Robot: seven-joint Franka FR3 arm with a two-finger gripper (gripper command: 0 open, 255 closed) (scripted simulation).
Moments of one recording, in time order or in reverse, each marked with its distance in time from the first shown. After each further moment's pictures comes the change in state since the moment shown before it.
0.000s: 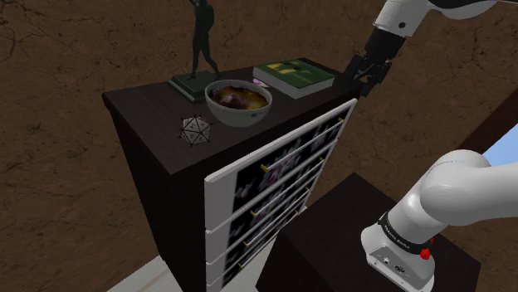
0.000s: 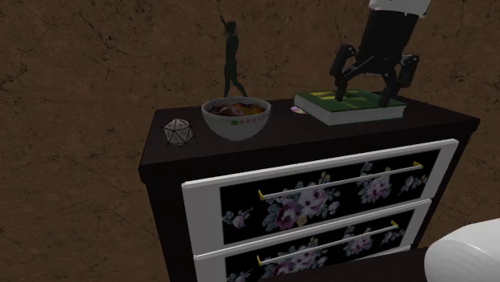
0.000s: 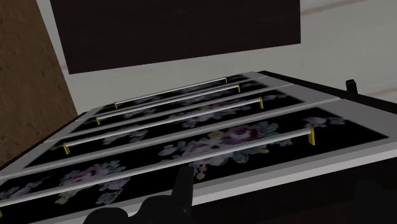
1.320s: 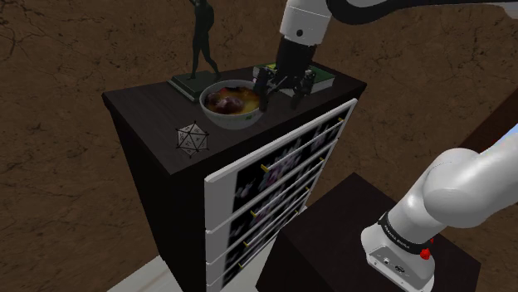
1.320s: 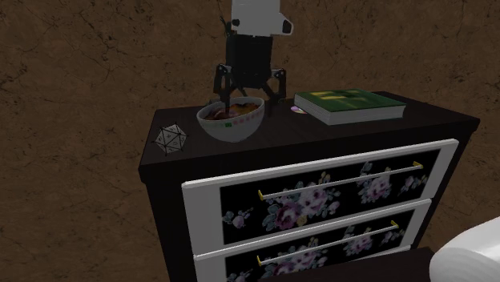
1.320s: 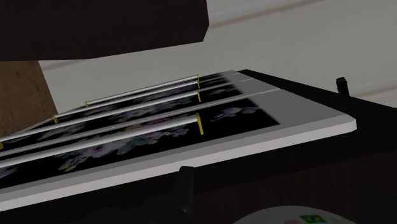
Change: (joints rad) arm 0.085 0.431 0.403 0.251 0.095 0.195 0.428
